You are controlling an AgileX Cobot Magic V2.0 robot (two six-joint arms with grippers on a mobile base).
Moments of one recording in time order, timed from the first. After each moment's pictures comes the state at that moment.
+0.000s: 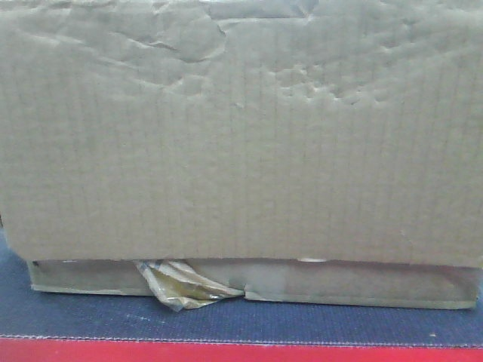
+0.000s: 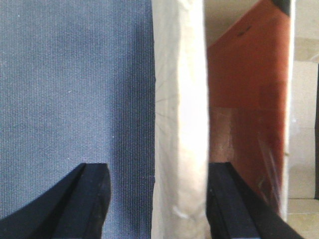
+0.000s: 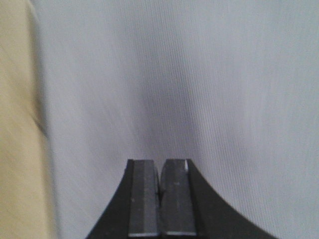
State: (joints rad) left arm -0.40 1.66 -1.60 0.14 1.22 -0.42; right arm -0.04 1.19 -1.14 -0.03 1.03 0.26
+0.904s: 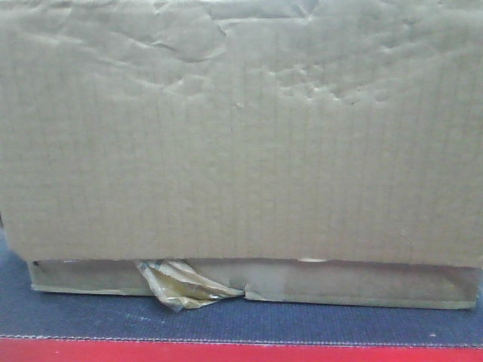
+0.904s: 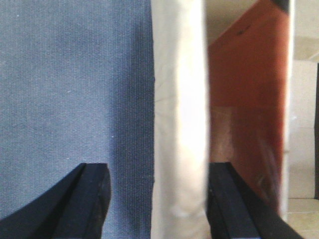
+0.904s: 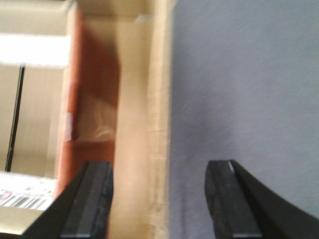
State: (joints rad) left arm -0.40 1.66 -1.60 0.14 1.22 -0.42; right arm 0.36 1.40 -1.43 -0.11 1.22 0.46
